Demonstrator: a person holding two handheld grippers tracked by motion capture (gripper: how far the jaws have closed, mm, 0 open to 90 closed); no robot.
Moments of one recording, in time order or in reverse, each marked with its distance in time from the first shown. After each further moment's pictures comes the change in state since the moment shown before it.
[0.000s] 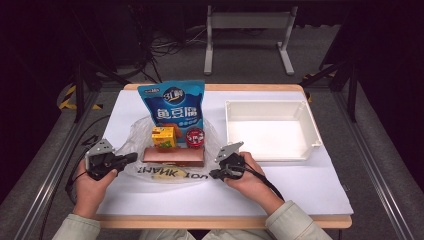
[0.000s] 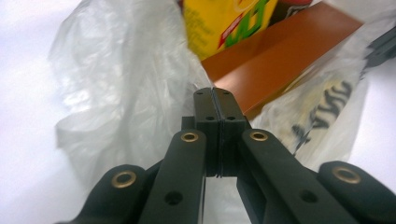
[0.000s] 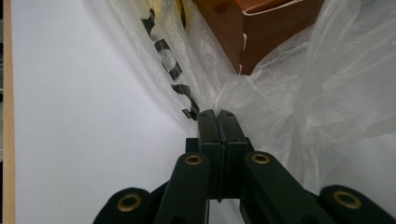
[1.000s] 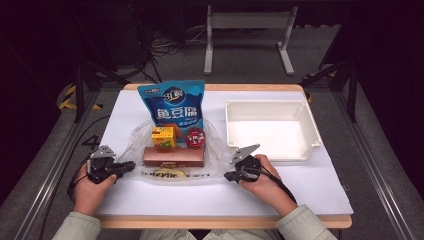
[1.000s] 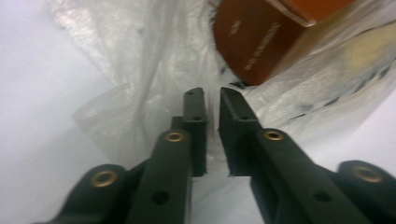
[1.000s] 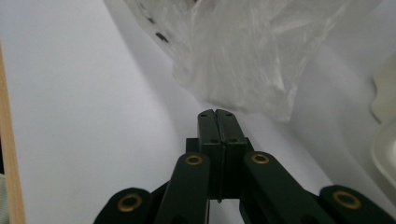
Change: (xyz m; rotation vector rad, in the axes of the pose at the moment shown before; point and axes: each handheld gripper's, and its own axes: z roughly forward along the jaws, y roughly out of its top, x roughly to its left) left arm 0.016 -0.026 0.017 0.103 -0.046 -0.057; right arm -0.006 -0.028 -0.030 0.033 -0.041 0.051
